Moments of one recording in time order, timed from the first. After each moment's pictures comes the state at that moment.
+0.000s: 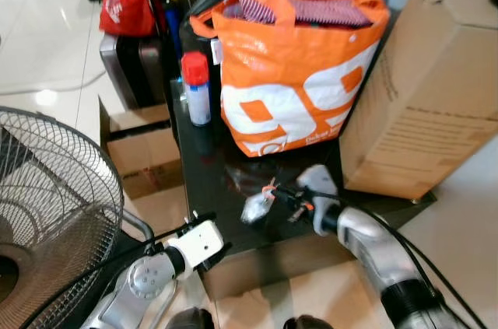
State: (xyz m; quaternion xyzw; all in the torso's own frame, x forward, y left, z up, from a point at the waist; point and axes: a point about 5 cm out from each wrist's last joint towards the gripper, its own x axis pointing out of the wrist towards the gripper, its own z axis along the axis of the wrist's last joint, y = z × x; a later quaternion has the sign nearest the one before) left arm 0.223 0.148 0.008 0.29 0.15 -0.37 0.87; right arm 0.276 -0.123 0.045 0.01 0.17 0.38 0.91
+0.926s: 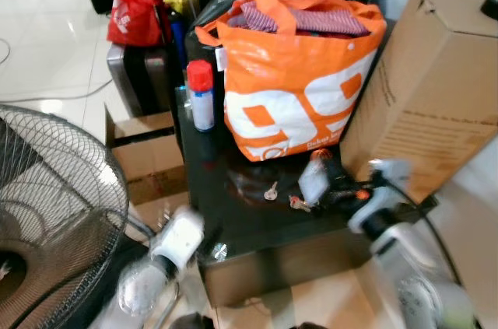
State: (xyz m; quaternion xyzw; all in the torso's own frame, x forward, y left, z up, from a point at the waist) left arm 0.249 0.153 0.058 0.18 0.06 -0.23 0.95; right arm 0.237 -0.162 0.112 0.13 0.07 0.15 0.98
